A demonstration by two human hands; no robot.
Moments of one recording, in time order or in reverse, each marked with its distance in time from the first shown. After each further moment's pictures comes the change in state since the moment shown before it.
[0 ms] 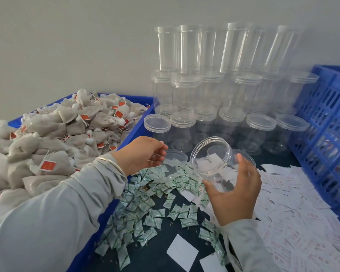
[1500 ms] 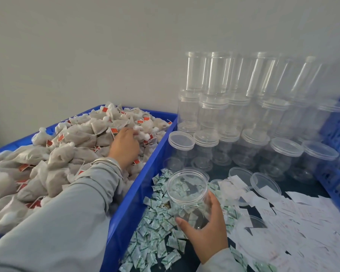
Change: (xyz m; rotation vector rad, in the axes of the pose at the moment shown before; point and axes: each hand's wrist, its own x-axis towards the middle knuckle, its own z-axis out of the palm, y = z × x) left_hand 0.050 -0.018 -0.117 0.801 0.695 0.457; right_hand -0.058 -0.049 0.042 0.483 -0.600 0.334
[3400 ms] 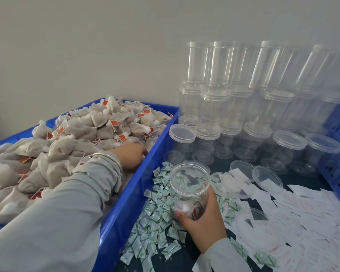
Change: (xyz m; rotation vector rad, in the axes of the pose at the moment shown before) left_hand -0.017 0.009 -0.010 0.362 -0.688 0.122; right_hand 0.007 0.004 0.001 0.060 -0.143 0.090
